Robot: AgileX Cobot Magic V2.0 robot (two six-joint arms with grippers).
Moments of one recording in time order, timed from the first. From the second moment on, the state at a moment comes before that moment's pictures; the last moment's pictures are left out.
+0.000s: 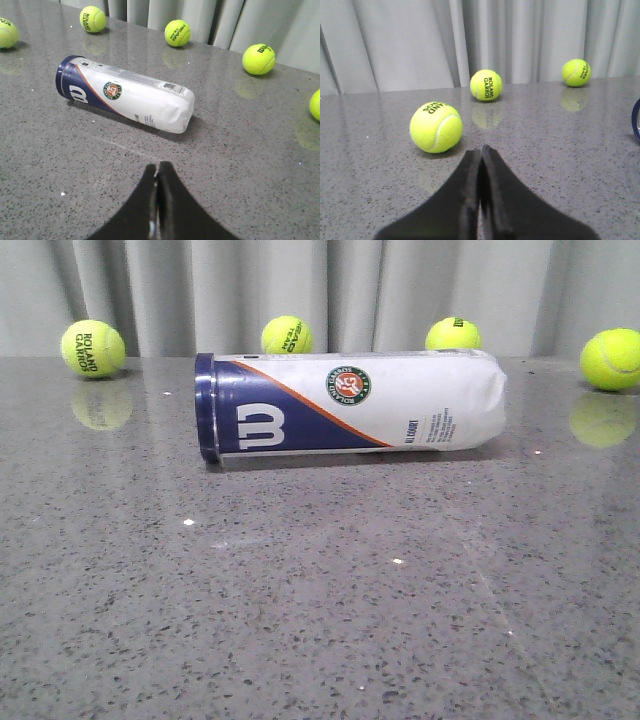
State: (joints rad) left arm -0.05 0.00 0.00 -0.11 0.06 0.16; right arm 0.57 0.24 -0.49 -0.04 0.57 0.06
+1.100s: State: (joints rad) left arm -0.05 0.75 -0.71 -0.35 0.45 0.16; right arm 0.57 0.24 -0.49 -0.04 0.57 0.06
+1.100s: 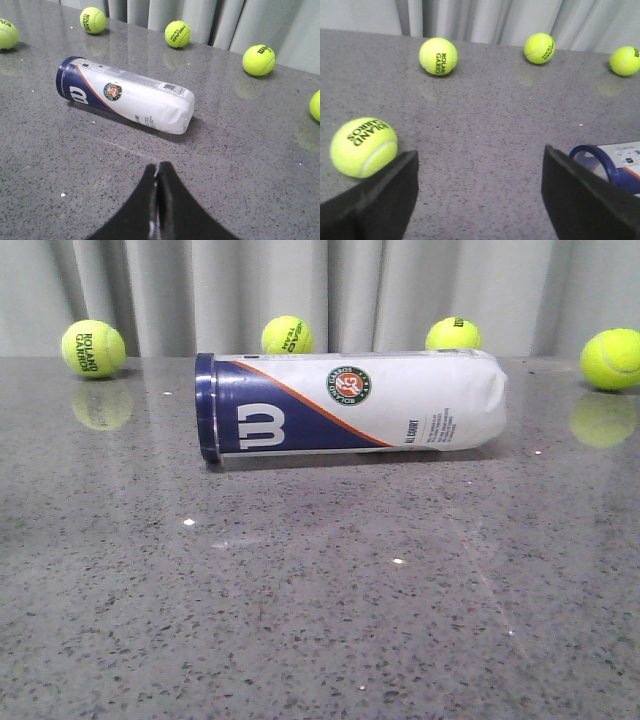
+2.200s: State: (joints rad) left arm -0.15 1.54 -0.96 -1.27 0.87 0.81; right arm 0.57 0.24 -0.49 -0.04 0.57 0.06
